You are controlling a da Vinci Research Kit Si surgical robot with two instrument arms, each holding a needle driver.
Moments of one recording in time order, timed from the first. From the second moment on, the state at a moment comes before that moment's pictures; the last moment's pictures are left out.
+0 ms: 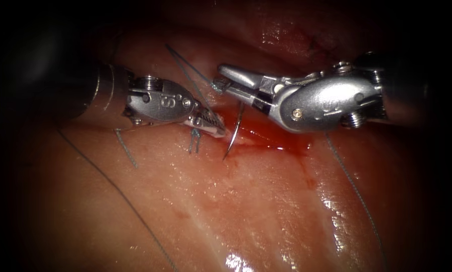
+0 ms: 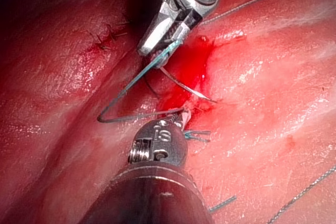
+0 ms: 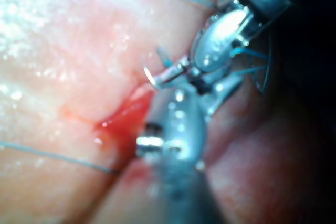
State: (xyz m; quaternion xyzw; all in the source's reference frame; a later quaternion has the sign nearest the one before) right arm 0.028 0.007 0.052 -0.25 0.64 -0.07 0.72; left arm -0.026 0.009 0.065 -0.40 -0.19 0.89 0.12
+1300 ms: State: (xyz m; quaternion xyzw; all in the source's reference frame) right arm 0.029 0.007 0.056 -0.34 0.57 -0.20 0.72; left arm -0.026 0.011 0.071 -0.40 -0.23 0.88 0.13
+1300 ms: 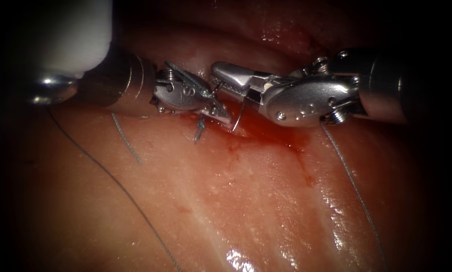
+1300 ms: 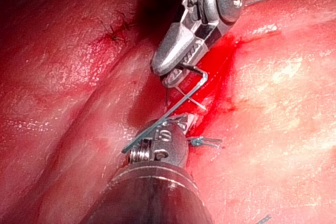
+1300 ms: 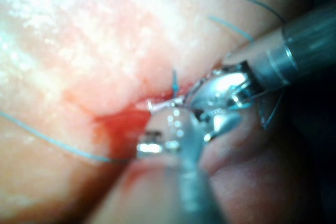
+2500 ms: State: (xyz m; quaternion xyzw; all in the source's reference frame) right arm 0.029 0.006 0.054 -0.30 0.66 -0.11 0.68; left arm -0.024 0.008 0.065 -0.38 -0.22 0.89 0.14
